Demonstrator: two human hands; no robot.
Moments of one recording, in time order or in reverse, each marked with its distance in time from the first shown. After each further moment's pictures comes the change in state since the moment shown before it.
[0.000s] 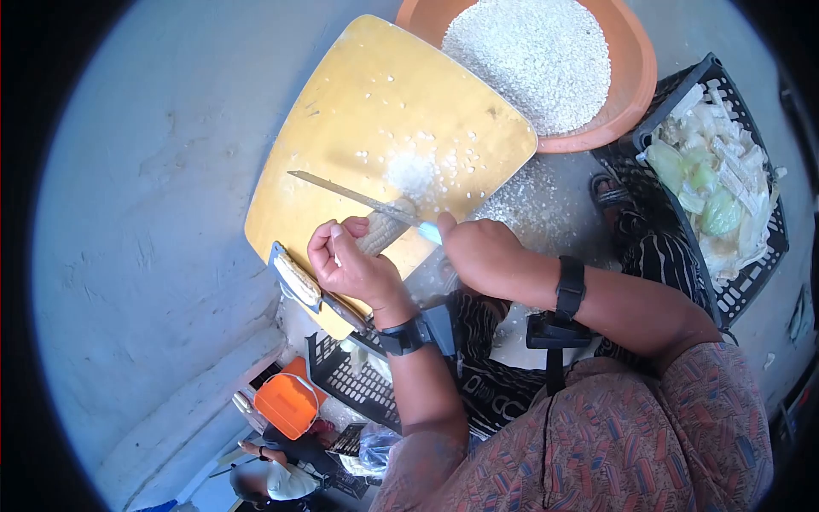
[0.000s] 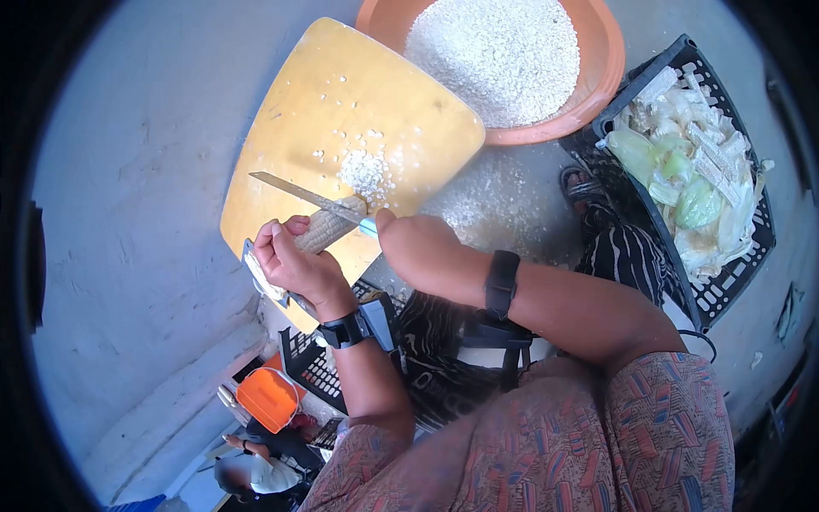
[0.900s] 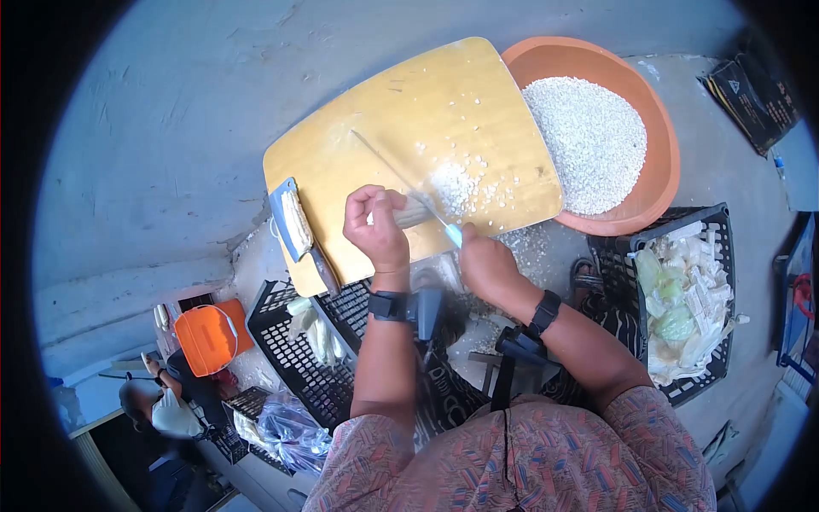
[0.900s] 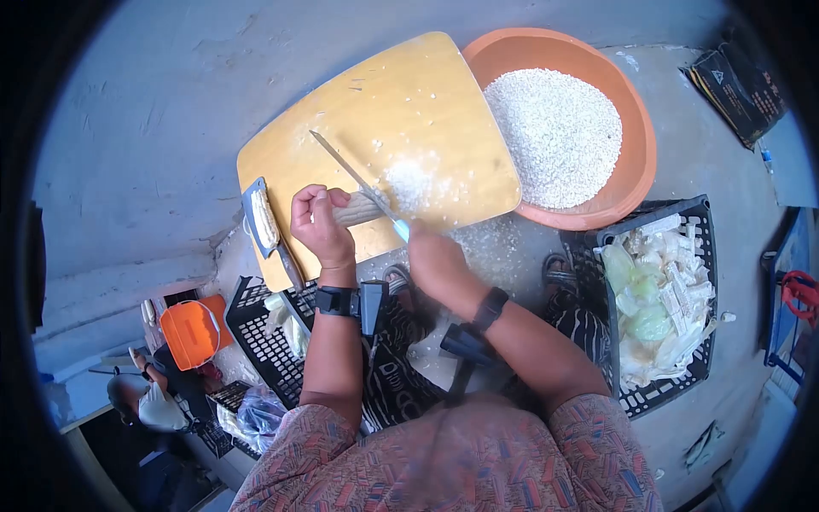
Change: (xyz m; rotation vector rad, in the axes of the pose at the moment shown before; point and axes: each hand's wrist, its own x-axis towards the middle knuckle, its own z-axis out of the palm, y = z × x) left_hand 0.007 -0.011 -0.017 0.015 0.084 0.030; right_hand 0.015 0.010 0.018 -0.174 -0.006 -0.061
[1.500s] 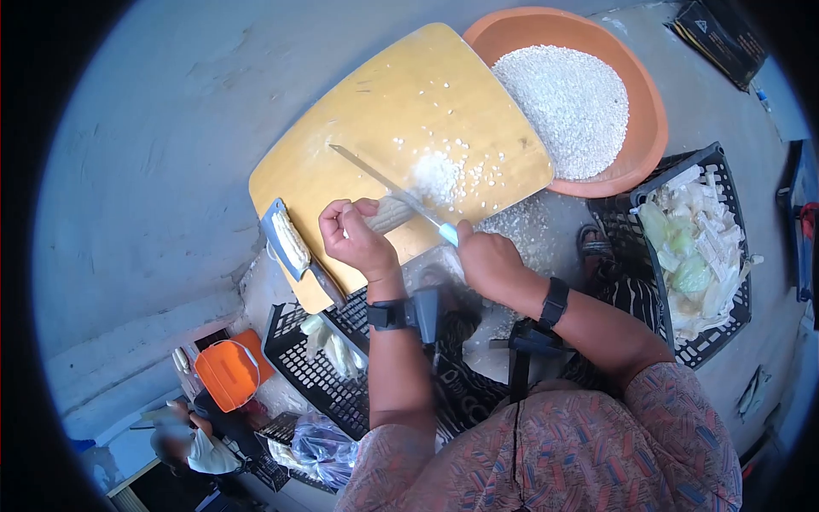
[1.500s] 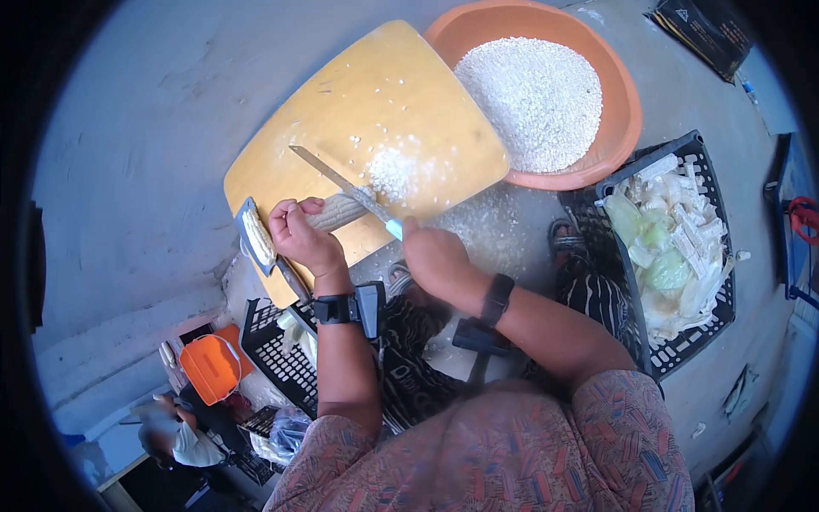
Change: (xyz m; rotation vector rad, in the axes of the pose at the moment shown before) left_hand 0.003 -0.002 -0.011 -0.027 0.067 0.034; right_hand -0.019 -0.010 -0.001 0.013 -0.014 0.044
